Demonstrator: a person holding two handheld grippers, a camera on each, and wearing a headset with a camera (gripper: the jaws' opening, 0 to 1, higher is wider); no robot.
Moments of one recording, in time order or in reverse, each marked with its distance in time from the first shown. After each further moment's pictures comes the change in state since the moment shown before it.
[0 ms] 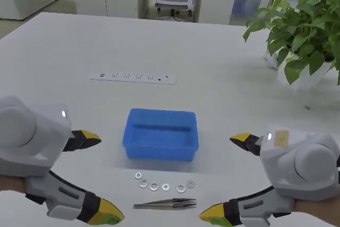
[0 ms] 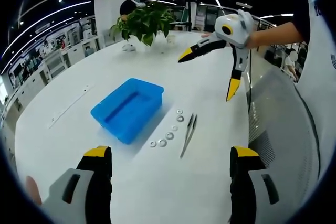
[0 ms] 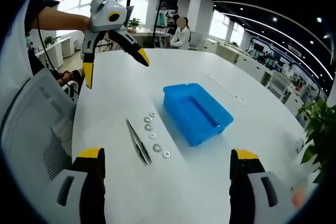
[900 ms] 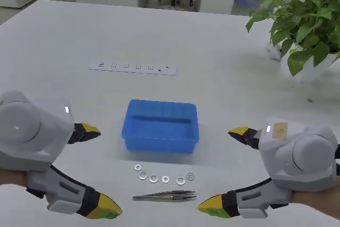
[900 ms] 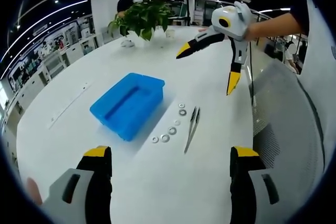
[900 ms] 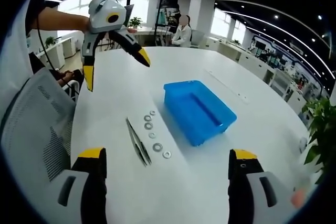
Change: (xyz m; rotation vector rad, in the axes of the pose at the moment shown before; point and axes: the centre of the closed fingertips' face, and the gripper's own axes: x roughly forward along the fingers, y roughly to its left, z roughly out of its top) left arm 0.008 0.004 -0.013 0.025 0.044 0.007; right arm 0.011 0.001 -0.004 -0.001 0.015 0.027
